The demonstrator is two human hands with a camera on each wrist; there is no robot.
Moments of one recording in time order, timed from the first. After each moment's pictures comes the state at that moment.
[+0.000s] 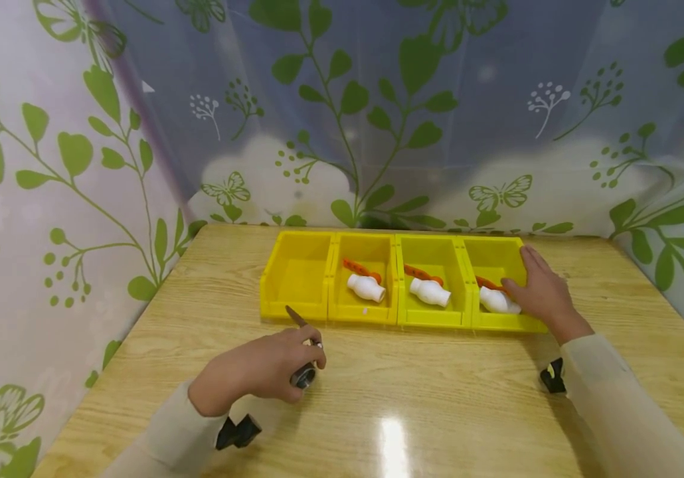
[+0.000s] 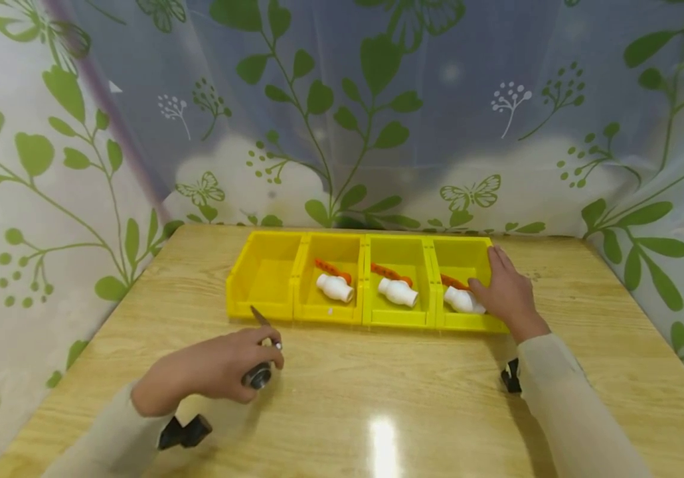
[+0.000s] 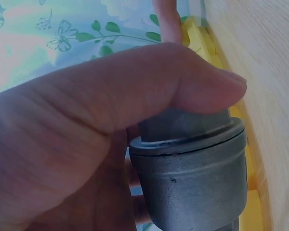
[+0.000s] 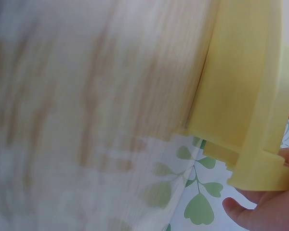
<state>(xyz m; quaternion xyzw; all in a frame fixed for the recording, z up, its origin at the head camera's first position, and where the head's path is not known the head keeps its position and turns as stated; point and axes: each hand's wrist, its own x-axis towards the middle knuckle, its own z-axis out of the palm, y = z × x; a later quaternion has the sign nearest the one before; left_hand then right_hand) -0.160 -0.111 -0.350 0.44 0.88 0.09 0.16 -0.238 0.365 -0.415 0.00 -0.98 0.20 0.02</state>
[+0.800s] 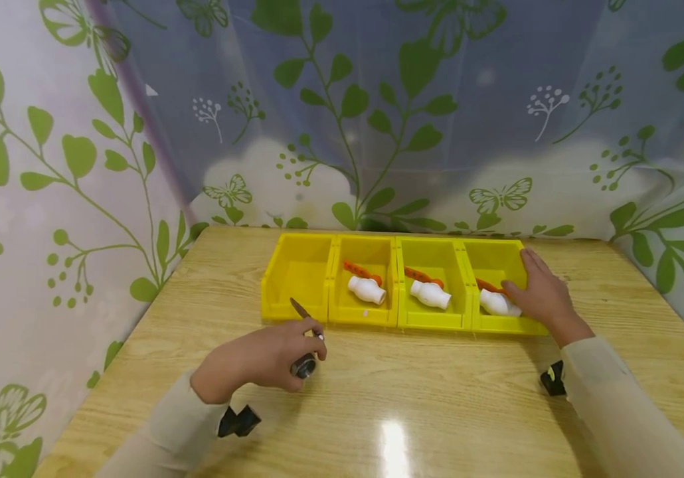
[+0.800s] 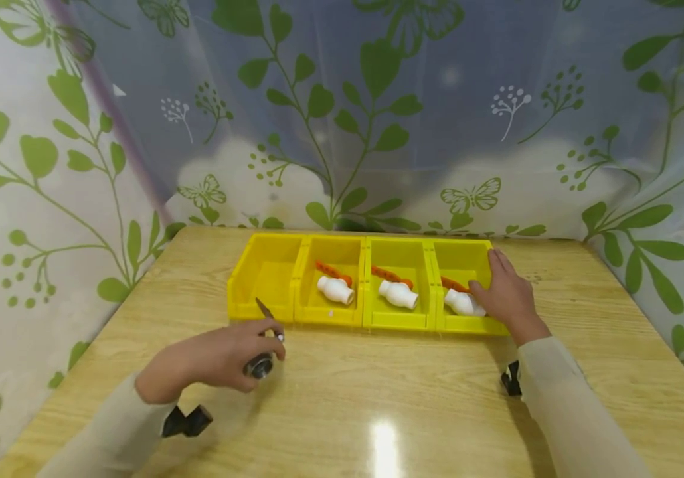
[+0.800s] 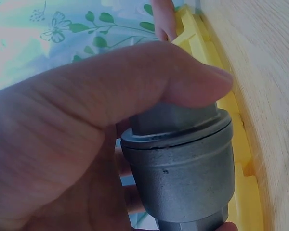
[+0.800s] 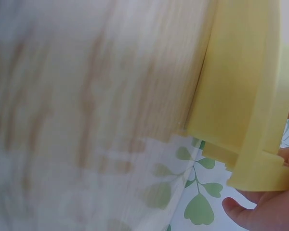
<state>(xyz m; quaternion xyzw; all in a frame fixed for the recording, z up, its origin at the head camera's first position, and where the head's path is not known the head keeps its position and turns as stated) -0.173 -0.111 -0.349 0.43 0.88 0.08 0.17 -0.238 0.365 -0.416 0.00 -0.98 0.20 0.03</state>
